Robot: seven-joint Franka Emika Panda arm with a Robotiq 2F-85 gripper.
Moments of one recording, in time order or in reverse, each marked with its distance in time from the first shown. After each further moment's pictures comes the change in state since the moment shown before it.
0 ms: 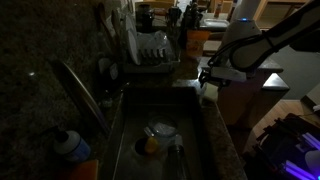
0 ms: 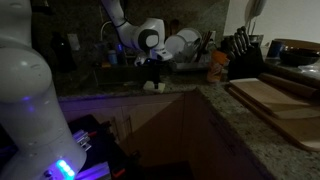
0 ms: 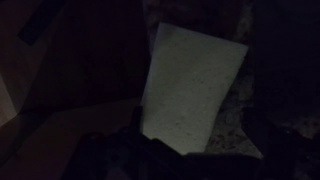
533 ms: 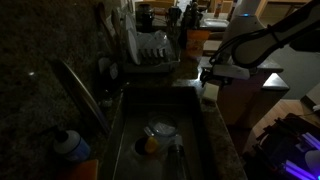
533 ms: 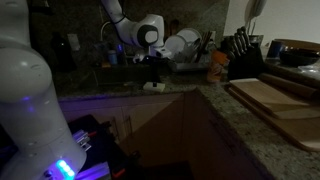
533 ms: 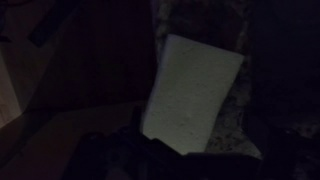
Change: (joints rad) arm -0.001 -0.038 0.006 -0.002 -0.001 -0.061 -0.019
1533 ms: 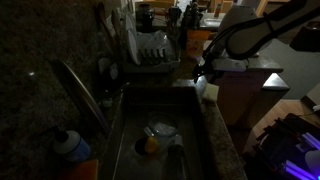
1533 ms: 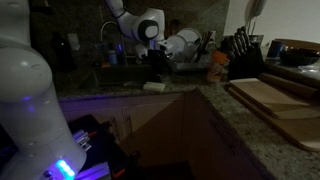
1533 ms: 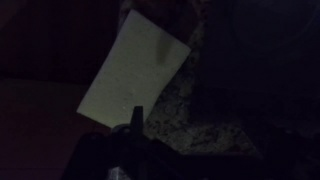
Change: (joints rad) arm 0.010 0.008 0.029 0.089 0.085 -0.020 -0.298
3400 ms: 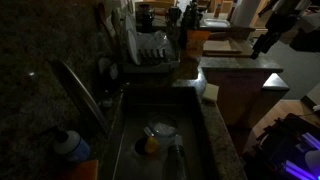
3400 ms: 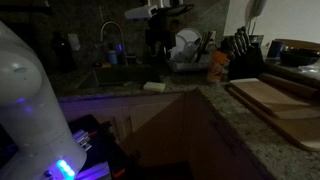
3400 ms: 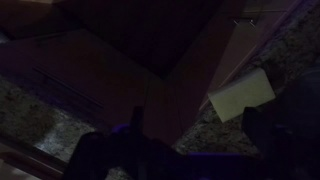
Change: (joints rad) arm -0.172 -0.594 -0.110 -0.194 -0.230 -0.451 -0.566
